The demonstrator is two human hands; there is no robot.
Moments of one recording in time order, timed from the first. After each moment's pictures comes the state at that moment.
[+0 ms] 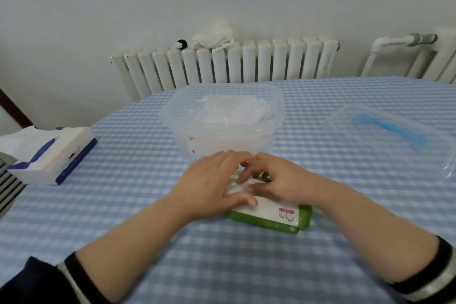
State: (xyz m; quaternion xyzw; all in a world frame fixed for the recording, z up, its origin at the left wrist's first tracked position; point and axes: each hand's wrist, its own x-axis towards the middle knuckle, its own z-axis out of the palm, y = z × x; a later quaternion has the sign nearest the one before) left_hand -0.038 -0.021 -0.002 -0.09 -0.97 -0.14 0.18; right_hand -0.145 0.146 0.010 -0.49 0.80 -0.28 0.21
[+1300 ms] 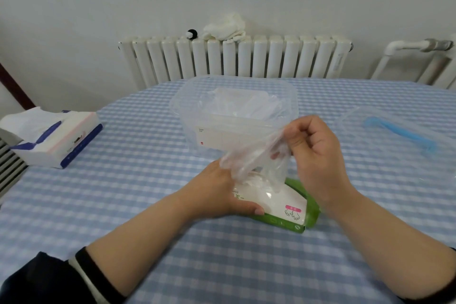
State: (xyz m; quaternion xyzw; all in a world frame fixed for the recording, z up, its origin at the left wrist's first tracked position) left_hand -0.032 -0.017 -0.007 -0.01 -0.96 -0.28 0.01; right_hand -0.116 0.149 0.034 -0.34 0.67 -0.66 -0.02
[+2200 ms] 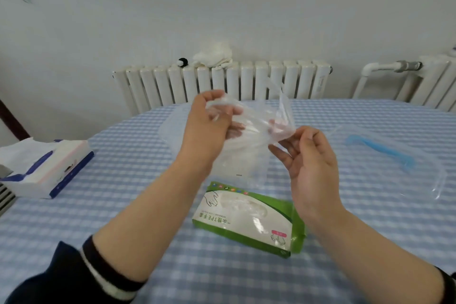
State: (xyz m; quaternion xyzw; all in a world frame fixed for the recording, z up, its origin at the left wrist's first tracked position) left_hand -0.086 0.003 0.089 0.11 -0.66 -0.66 0.34; right_hand -0.124 0.150 0.045 -0.18 0.47 -0.86 0.05
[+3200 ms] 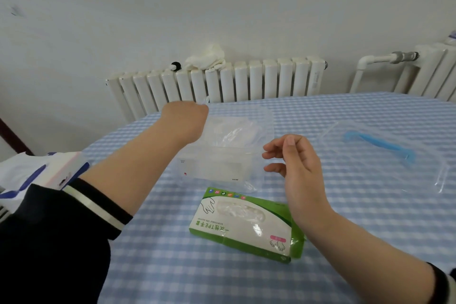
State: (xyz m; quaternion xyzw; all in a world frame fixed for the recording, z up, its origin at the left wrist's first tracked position) left_hand -0.145 -0.079 0.099 0.17 -0.95 0.25 0.00; right_hand -0.133 0.147 0.027 -0.21 0.59 -0.78 0.00
